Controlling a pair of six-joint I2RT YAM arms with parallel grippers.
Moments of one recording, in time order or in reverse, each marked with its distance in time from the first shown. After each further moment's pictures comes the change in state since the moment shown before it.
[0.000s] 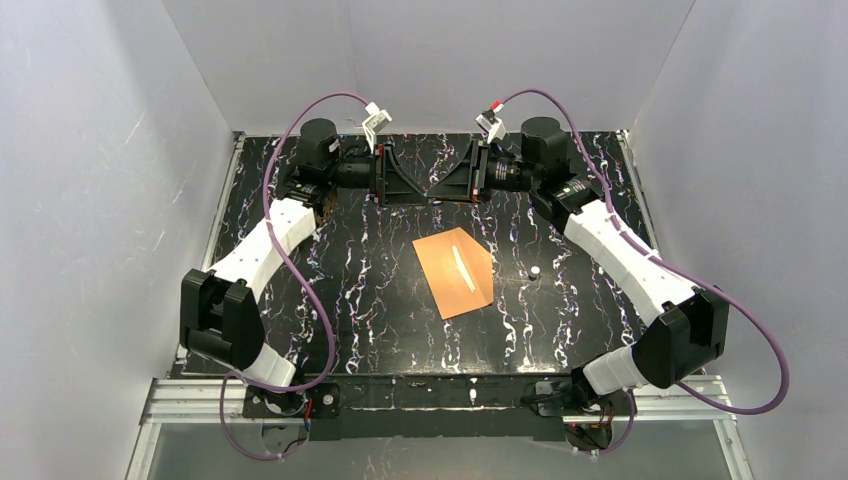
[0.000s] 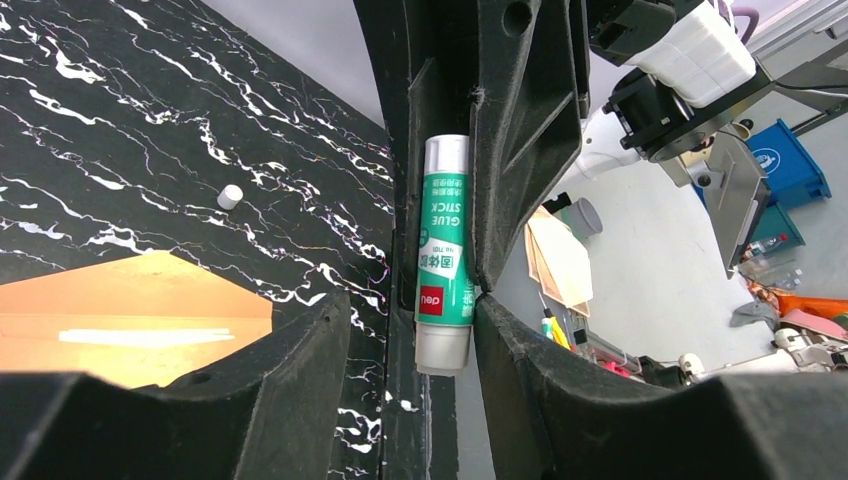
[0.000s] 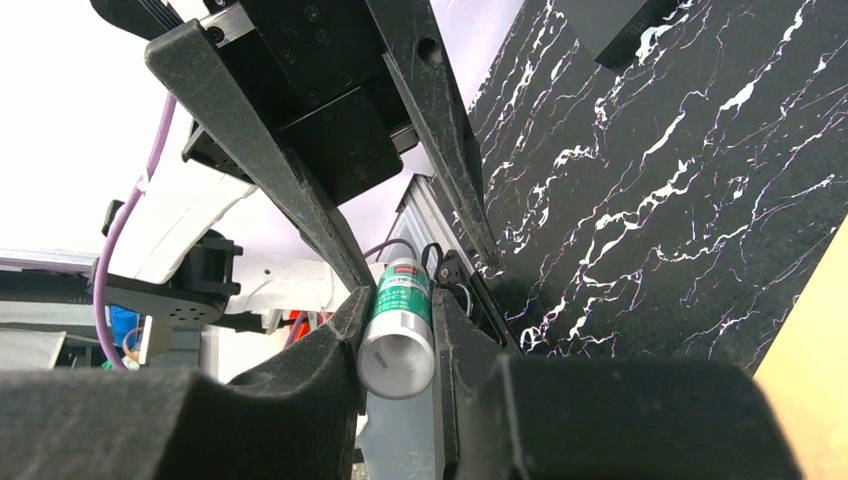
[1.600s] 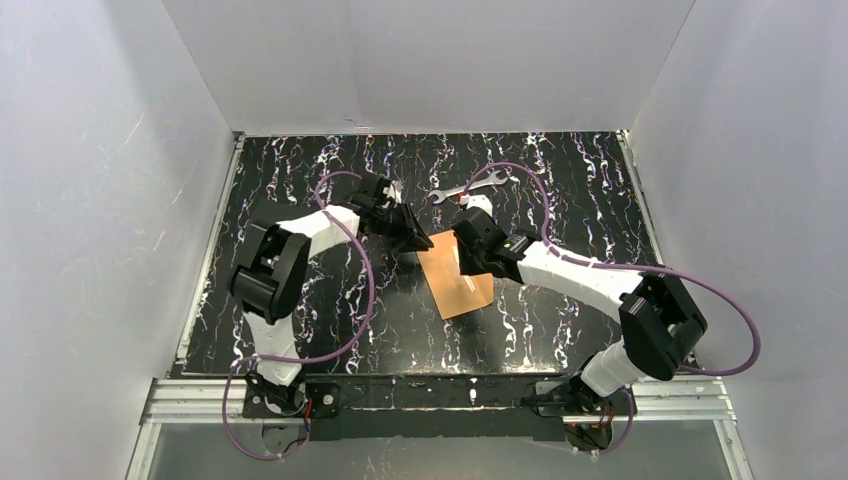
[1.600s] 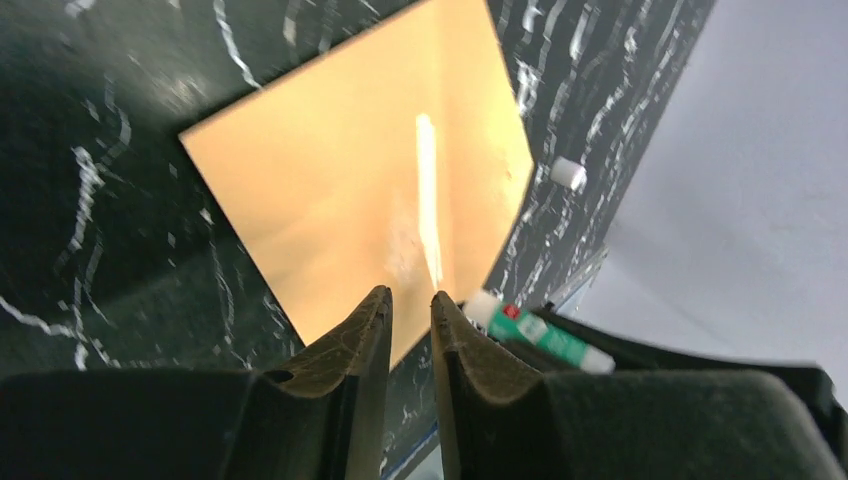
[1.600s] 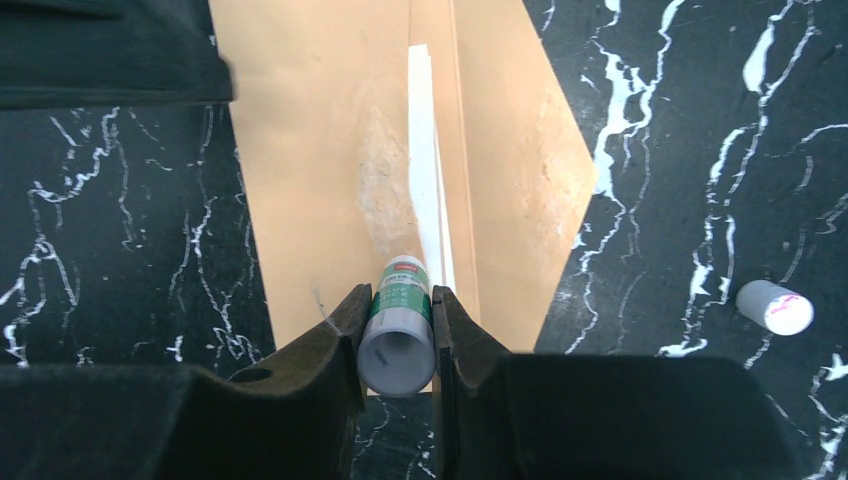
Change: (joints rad) left arm -0.116 0.301 -0.097 -0.391 -0.705 -0.234; right arm 0.314 0.071 -0.338 -0.270 1.096 -0.361
